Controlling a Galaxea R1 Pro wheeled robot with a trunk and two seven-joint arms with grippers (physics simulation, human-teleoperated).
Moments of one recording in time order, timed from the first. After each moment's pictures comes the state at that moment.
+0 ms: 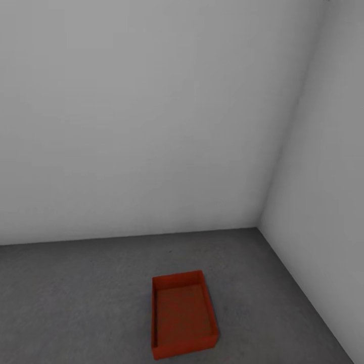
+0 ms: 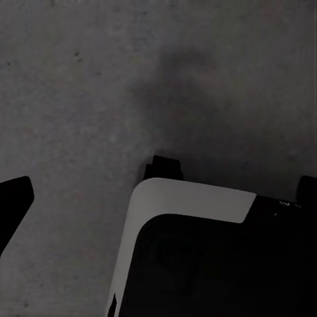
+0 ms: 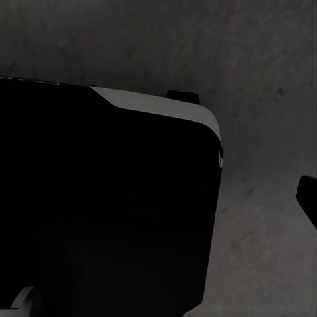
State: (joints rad) left arm -0.32 0.10 -0.06 -0.01 0.29 0.01 -0.06; right arm -0.13 0.09 0.27 0.03 -0.14 -0.18 -0.14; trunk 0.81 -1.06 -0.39
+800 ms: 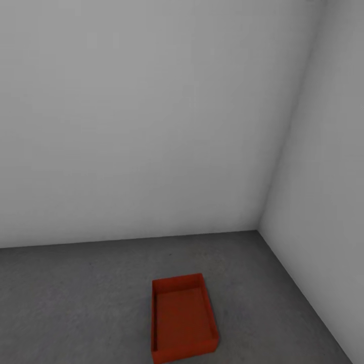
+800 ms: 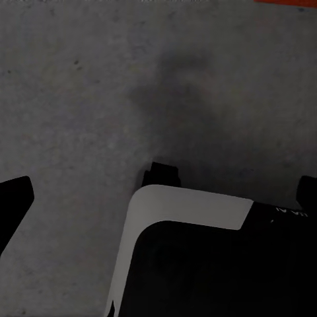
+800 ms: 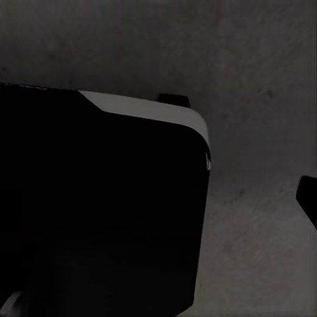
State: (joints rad) left arm -0.32 0.10 -0.06 -0.01 0.29 0.01 -0.06; right arm -0.13 0.08 0.27 0.03 -0.14 -0.16 -0.15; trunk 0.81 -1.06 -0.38
